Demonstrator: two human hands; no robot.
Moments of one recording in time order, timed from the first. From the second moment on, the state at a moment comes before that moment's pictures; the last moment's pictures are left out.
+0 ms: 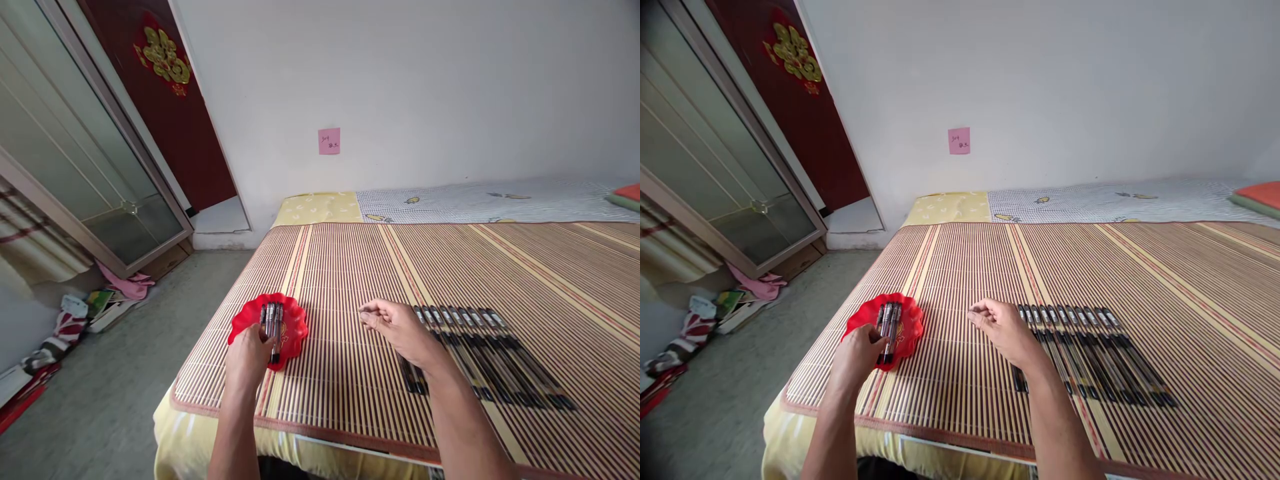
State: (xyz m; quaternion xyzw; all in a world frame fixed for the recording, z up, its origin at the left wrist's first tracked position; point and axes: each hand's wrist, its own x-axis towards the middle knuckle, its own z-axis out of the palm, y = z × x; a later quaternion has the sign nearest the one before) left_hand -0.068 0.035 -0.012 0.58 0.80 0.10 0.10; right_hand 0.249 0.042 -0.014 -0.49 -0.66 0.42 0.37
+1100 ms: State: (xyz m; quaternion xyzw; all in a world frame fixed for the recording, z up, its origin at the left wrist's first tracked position) left_hand -0.067 0.036 -0.014 0.57 0.81 0.10 0.09; right_hand 0.248 0.041 -0.014 -0.50 -0.67 0.42 0.36
